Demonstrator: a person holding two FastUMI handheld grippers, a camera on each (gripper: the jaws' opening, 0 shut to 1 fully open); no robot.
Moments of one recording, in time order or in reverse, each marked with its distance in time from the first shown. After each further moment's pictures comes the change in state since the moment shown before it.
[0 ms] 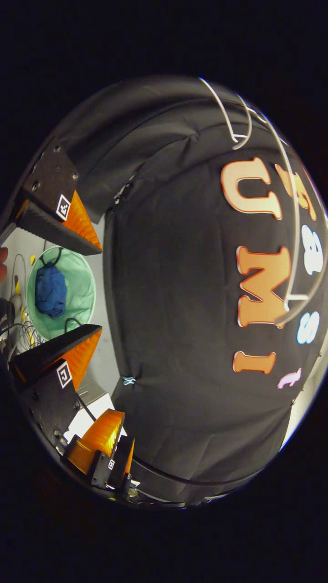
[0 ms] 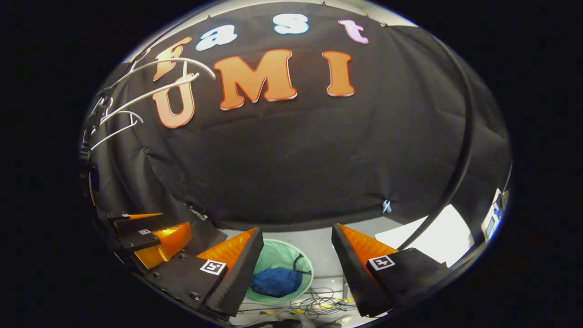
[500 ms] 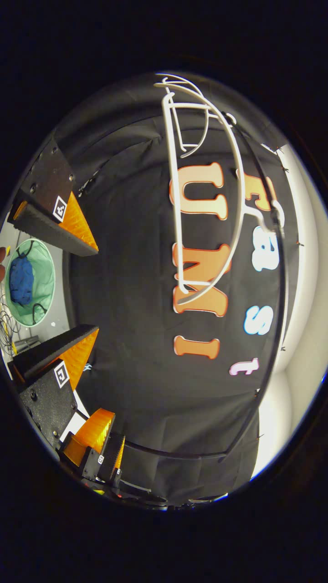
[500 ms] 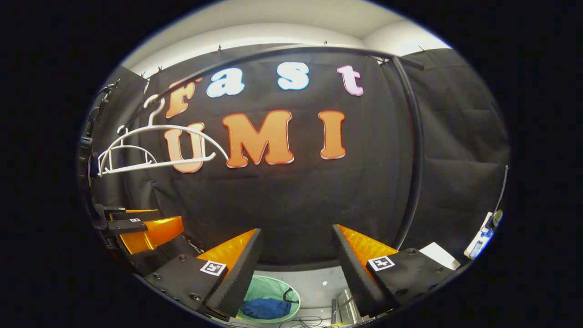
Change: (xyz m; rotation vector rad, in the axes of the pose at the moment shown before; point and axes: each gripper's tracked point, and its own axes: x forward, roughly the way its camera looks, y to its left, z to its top) left arm -0.082 -0.014 0.120 -0.048 -0.318 -0.041; right arm -0.094 -0.010 0.121 -0.046 -0.325 0.019
